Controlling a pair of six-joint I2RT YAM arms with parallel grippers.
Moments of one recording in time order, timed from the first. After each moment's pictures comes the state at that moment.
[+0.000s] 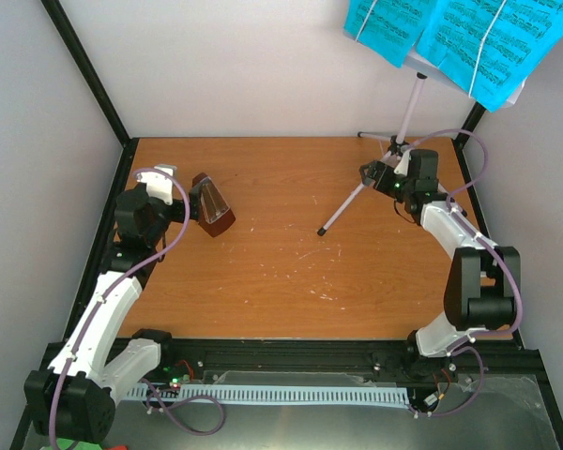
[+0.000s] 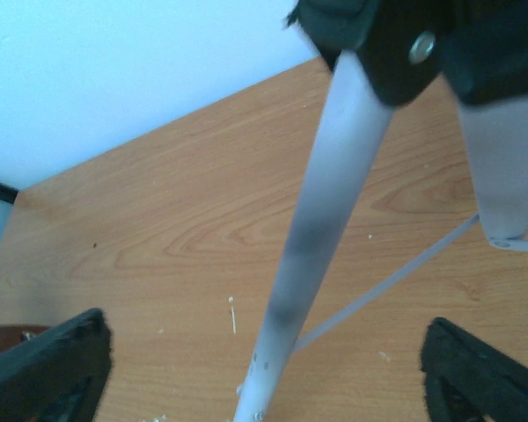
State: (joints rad) left arm -0.11 0.91 0.74 -0.06 0.07 0.02; right arm 0.03 1.59 1.08 -0.06 -0.37 0.46
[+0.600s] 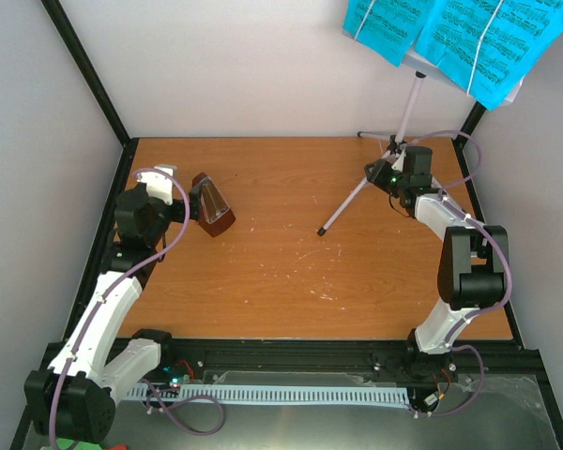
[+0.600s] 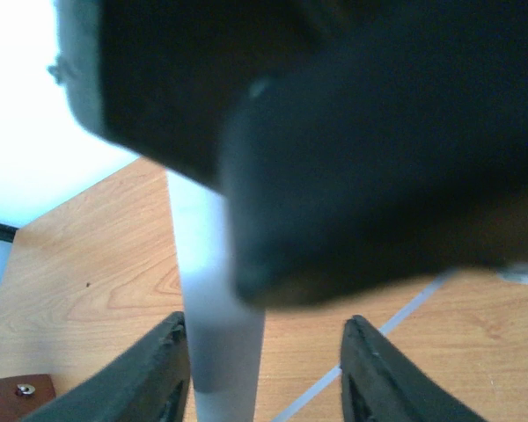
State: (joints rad) left arm -0.11 0.91 0.74 -0.06 0.08 0.02; right arm 0.03 1.73 1.12 0.05 -0.36 0.56
